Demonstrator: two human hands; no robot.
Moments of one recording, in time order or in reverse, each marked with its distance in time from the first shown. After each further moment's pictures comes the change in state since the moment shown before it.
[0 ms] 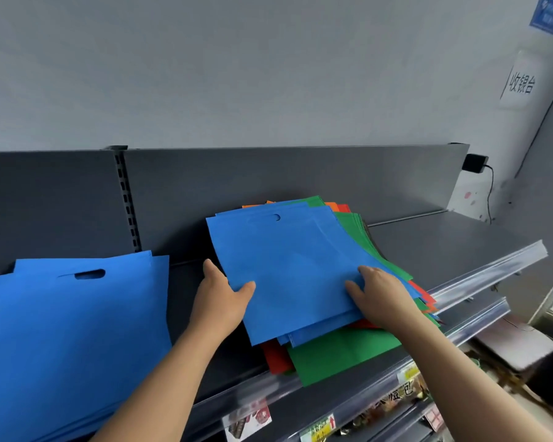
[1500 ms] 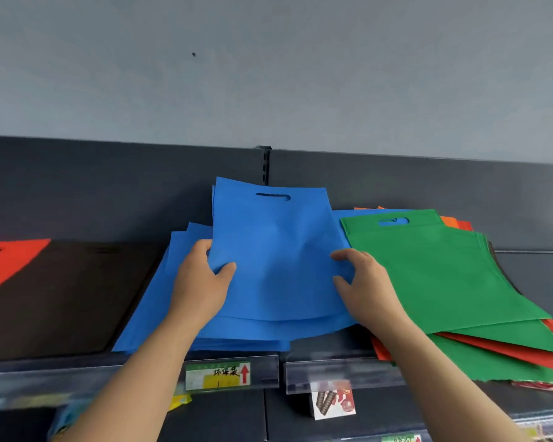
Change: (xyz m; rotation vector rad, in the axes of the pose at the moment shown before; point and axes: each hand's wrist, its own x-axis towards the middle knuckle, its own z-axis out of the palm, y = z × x) left_hand -0.077 -0.059 -0.165 0.013 0.467 0.022; right_hand -0.055 -0.177 0.017 0.523 0.006 -0.388
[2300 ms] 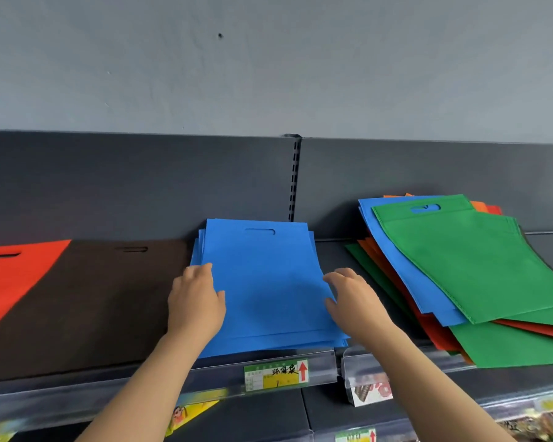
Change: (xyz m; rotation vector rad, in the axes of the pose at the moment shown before) left_hand 0.033 -0.092 -0.050 0.647 -0.145 -0.036; right_hand -0.007 -0.039 0.094 -0.353 -0.233 0.006
